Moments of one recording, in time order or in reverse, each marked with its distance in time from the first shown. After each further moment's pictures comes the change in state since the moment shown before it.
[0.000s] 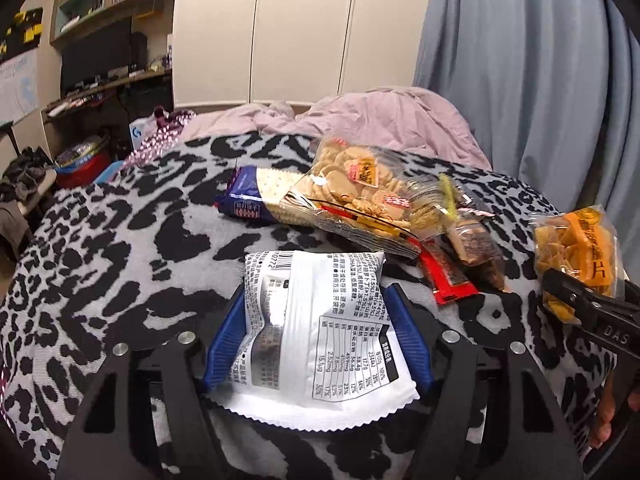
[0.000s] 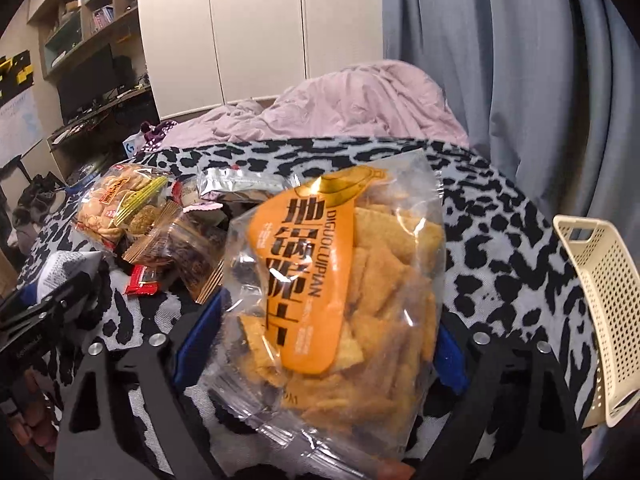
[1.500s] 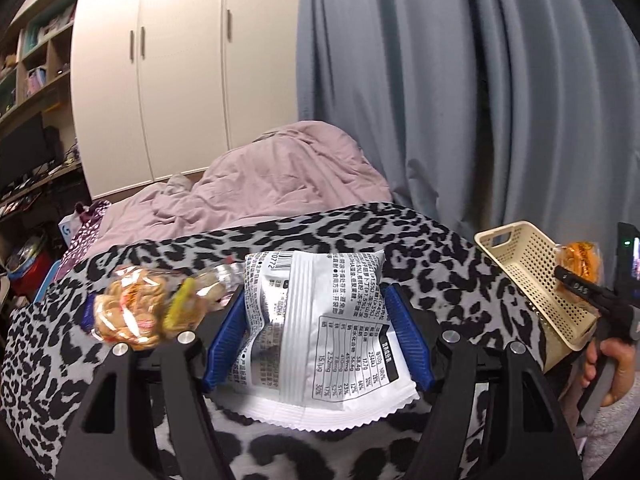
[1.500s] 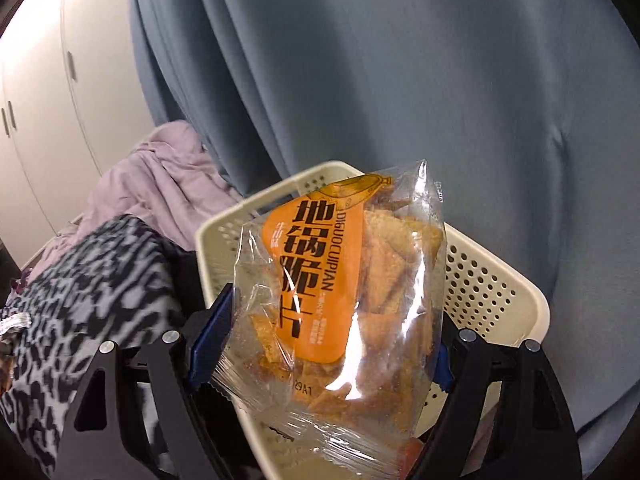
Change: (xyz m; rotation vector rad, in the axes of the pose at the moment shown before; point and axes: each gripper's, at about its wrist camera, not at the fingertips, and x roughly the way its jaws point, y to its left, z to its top) left arm -0.045 -0.187 0.036 0.287 -0.129 -0.211; right arm -0.058 -0.302 -0.066 0.529 -0.137 -0.461
